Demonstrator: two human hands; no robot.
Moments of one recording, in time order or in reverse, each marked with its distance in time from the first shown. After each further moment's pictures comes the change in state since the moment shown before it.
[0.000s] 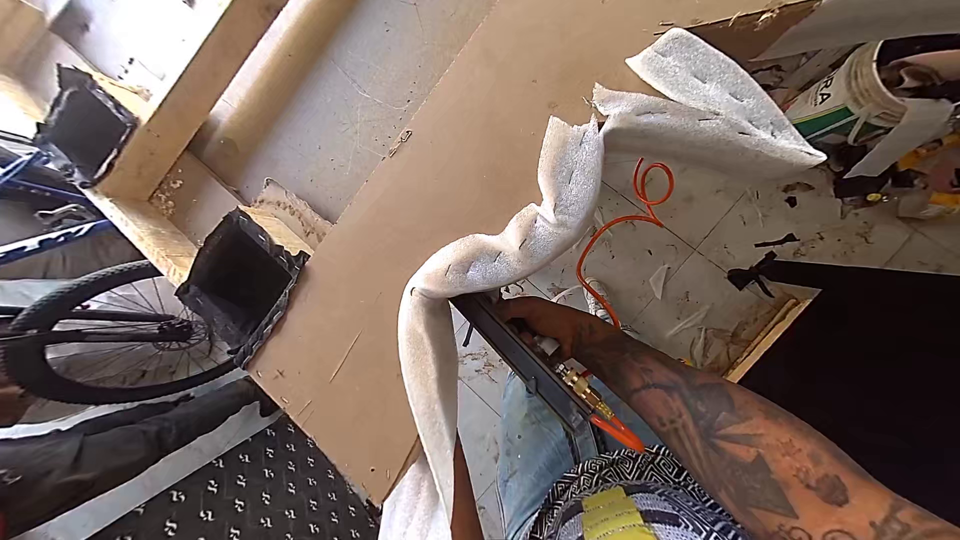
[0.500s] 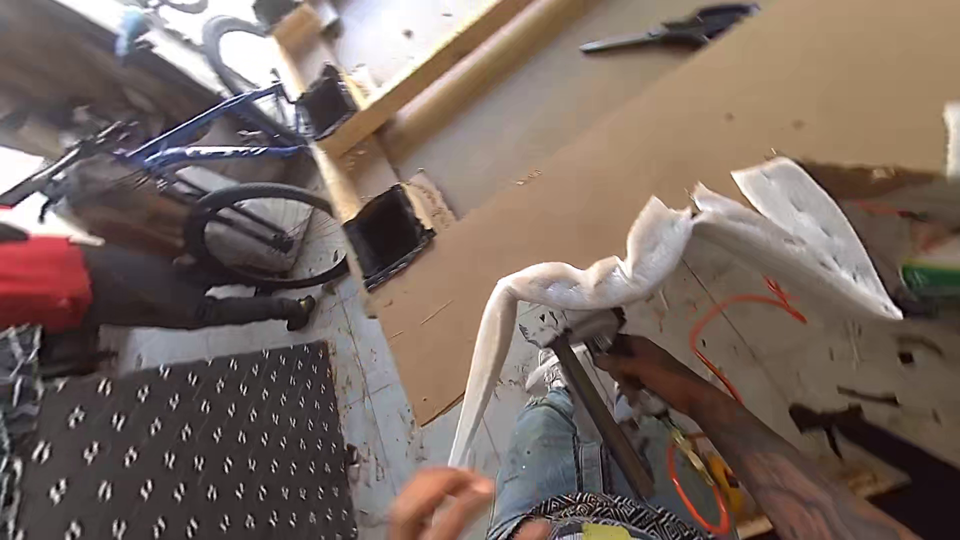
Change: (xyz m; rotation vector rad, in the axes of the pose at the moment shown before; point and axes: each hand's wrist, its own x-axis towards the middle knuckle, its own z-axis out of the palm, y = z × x) left_hand -0.171 0.036 -0.114 0.509 -0.031 0.634; right_hand -0.082 -0.025 -0.051 -0.696 0.367 0.067
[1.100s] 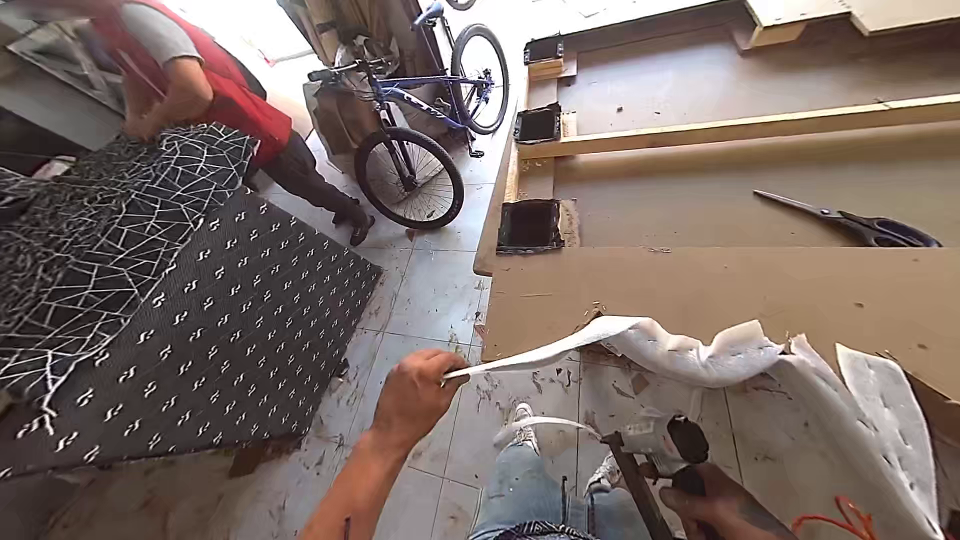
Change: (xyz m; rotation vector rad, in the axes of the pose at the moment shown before) left_hand 0.005 -0.077 -0.041 0.508 -0.017 -0.320; right_hand -0.072 -0.029 -0.056 -0.424 -0.261 0.102
